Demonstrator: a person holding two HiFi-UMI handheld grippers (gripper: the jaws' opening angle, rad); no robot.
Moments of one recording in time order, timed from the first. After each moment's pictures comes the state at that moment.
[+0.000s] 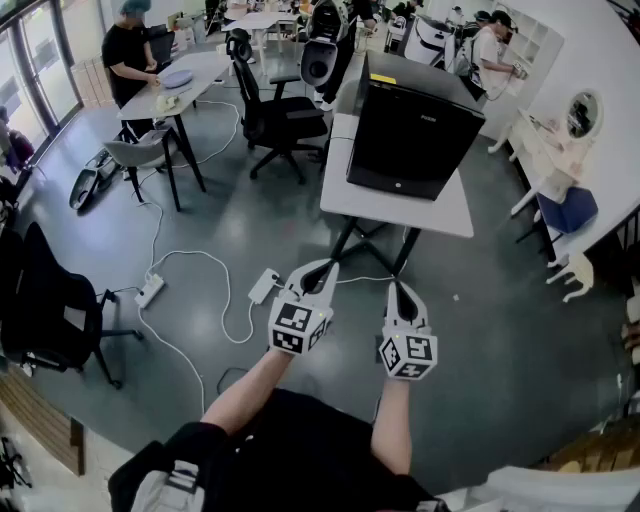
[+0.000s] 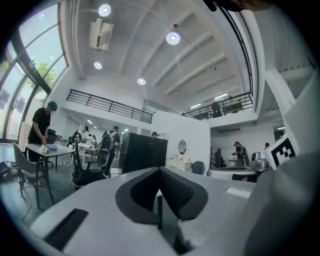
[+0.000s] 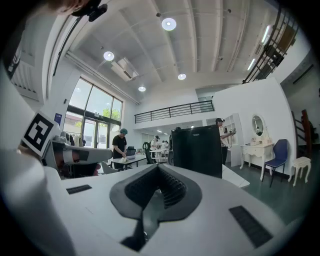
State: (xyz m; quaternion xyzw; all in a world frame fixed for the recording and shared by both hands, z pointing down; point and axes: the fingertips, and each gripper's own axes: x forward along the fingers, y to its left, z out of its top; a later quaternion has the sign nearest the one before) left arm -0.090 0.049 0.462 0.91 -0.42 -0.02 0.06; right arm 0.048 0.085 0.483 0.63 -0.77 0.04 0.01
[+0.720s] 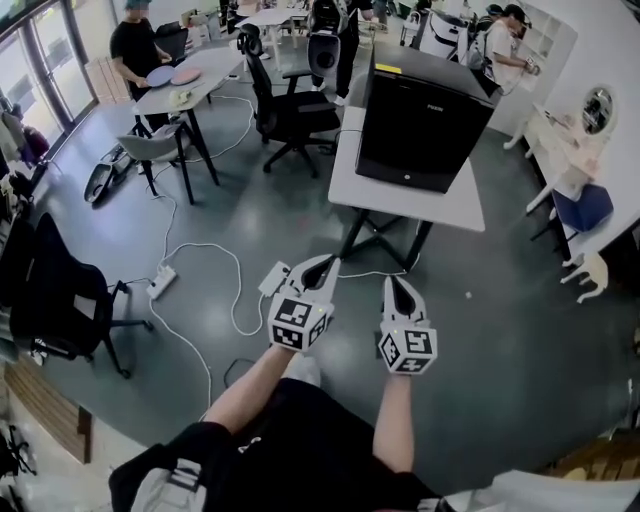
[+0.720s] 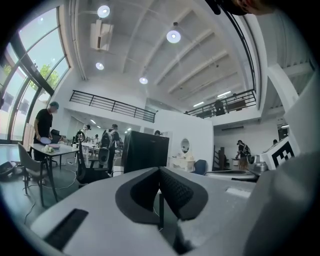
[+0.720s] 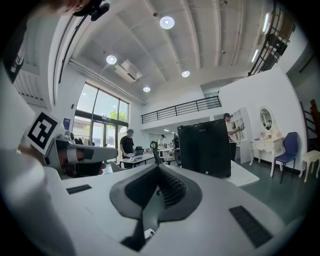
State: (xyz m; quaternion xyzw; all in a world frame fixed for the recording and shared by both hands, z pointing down) left arm -0.082 0.060 0.471 0.90 -0.43 -0.01 0.07; right arm 0.042 0.088 0.501 0.60 -0.80 0.05 0.00
